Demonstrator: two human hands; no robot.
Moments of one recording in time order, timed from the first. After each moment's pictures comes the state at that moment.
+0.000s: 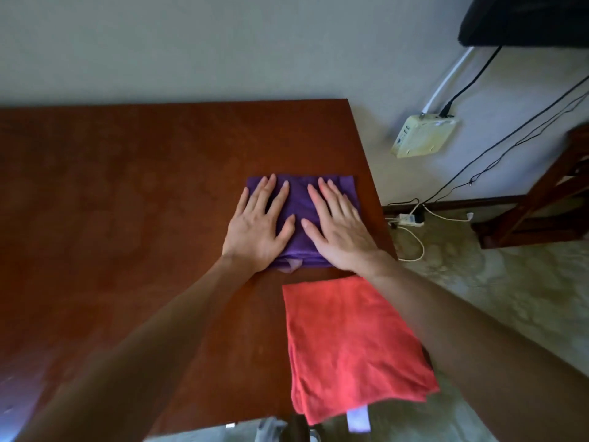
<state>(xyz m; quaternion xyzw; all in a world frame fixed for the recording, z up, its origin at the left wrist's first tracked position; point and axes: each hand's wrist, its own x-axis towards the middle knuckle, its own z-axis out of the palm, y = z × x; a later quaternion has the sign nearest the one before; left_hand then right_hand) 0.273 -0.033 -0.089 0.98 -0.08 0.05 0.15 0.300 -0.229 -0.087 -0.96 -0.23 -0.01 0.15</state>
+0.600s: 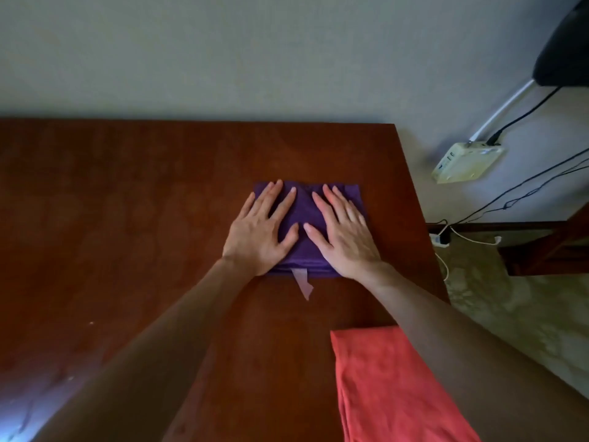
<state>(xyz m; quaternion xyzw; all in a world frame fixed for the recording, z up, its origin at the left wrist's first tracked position) 0.312 0.054 -0.089 0.99 -0.08 0.04 0.11 0.346 -0.150 -0.087 -0.96 -0.25 -0.02 0.16</state>
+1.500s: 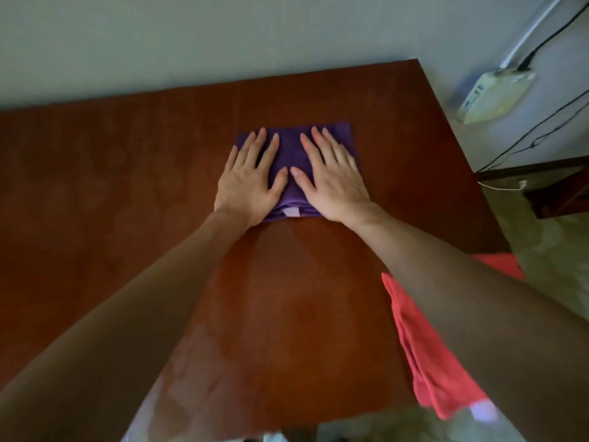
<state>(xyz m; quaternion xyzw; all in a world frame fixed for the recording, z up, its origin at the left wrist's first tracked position) 0.307 0.122 -0.088 0.99 -0.06 0.04 0.11 0.331 -0.064 -0.089 -0.97 -0.19 -0.04 0.15</state>
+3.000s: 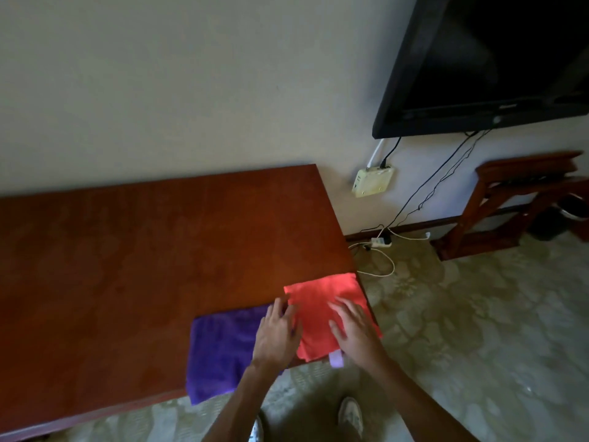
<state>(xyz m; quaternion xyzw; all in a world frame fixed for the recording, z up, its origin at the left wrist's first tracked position) 0.069 -0.075 -0.013 0.96 -0.06 -0.06 0.27 0.080 -0.294 -0.046 -0.96 -0.11 -0.02 0.26</state>
